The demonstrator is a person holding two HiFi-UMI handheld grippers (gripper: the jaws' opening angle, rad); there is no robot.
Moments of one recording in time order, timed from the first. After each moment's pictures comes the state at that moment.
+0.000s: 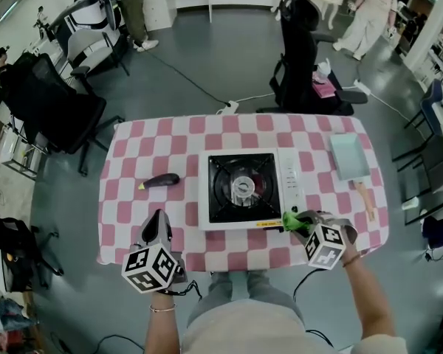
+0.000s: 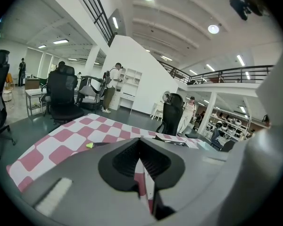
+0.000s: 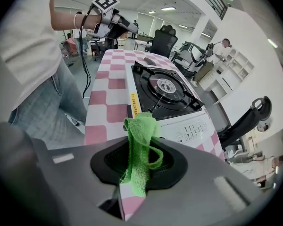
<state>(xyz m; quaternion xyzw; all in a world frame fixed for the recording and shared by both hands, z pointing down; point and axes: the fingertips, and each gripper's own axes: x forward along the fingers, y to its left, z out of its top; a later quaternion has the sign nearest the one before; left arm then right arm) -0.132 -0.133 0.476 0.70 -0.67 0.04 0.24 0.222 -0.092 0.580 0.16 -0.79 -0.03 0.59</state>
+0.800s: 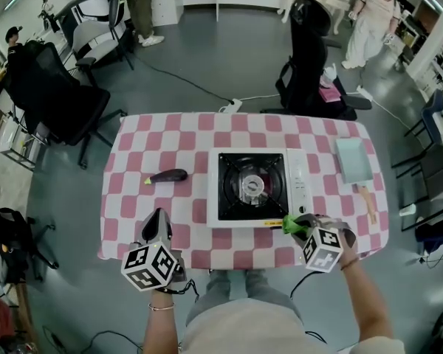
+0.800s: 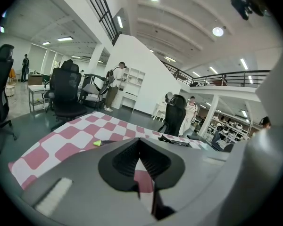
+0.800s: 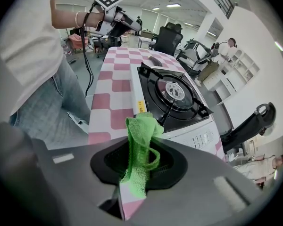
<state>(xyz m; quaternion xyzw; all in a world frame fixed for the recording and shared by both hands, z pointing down) -0.161 -0.125 0.486 0.69 -0.67 0.03 0.26 0.197 -0.084 0.586 0.14 -0.78 -0.03 0.61</state>
